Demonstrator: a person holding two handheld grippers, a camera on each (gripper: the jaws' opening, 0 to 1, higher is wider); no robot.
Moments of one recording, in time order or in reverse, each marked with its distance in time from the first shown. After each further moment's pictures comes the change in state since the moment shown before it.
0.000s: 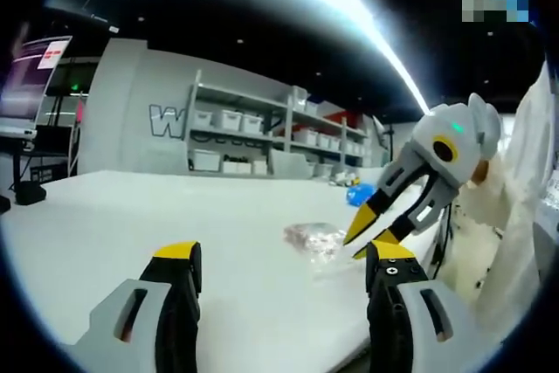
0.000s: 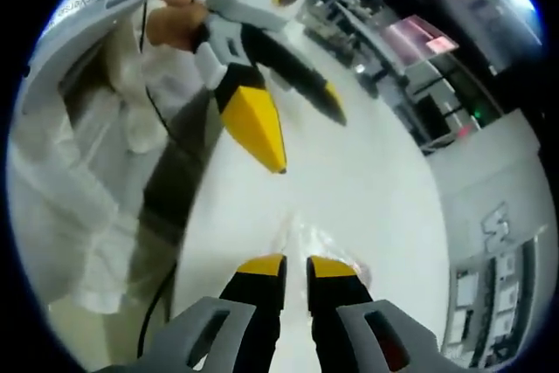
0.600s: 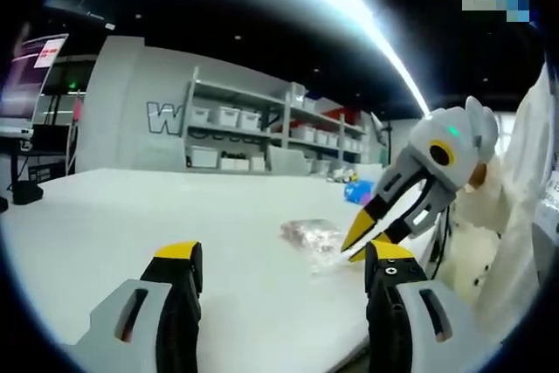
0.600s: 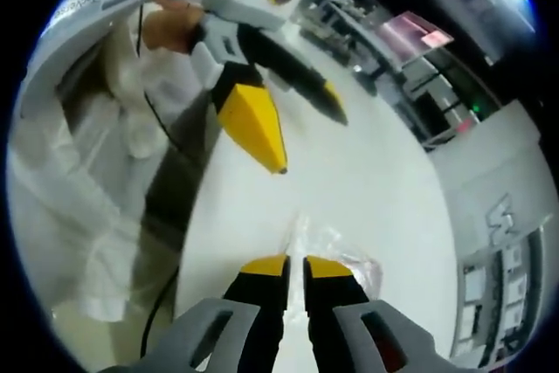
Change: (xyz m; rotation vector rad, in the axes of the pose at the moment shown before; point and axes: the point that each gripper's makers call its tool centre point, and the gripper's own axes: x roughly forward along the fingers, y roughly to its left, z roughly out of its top) left arm 0.003 -0.003 -0.005 0.002 0.019 -0.010; right arm 0.006 0.007 -0.004 0.040 -0.021 0.019
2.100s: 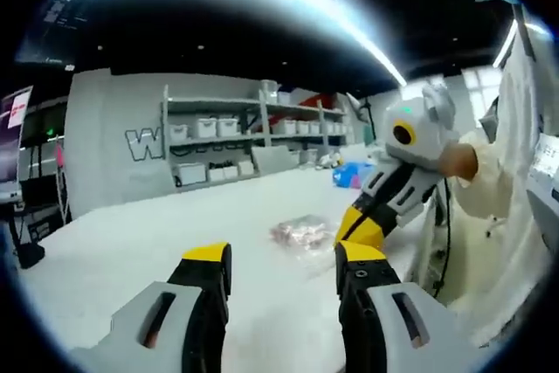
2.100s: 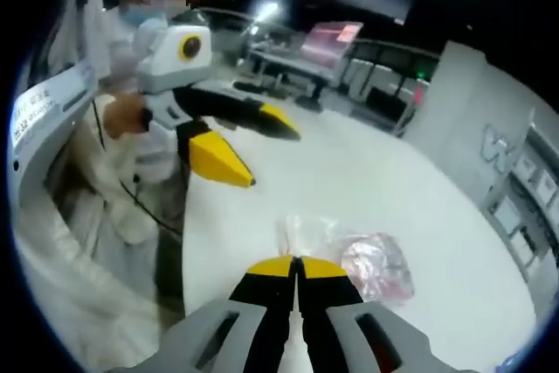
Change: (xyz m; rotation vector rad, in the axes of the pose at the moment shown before) left arm 0.006 -0.018 0.004 0.357 0.042 -0.081; right arm 0.002 -0.008 -0.002 0.483 -0.288 -0.064
